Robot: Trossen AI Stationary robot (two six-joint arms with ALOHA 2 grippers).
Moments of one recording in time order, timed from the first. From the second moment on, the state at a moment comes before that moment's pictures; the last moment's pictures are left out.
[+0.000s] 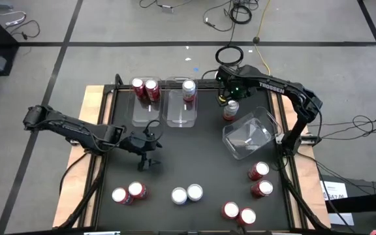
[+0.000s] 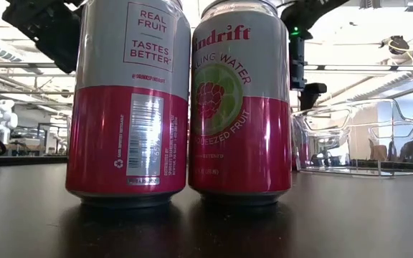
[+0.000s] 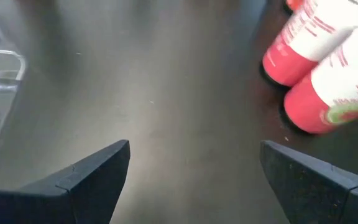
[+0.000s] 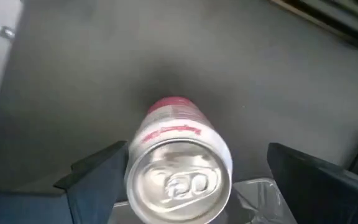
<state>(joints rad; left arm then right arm) -0.16 1.10 0.60 -0.22 0.01 -0.17 -0.63 1.74 1.46 -1.17 0.11 0.55</state>
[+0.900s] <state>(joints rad) -0.16 1.10 0.60 -0.16 -0.09 -0.20 -0.67 1.73 1.32 -1.09 0.04 0.52</state>
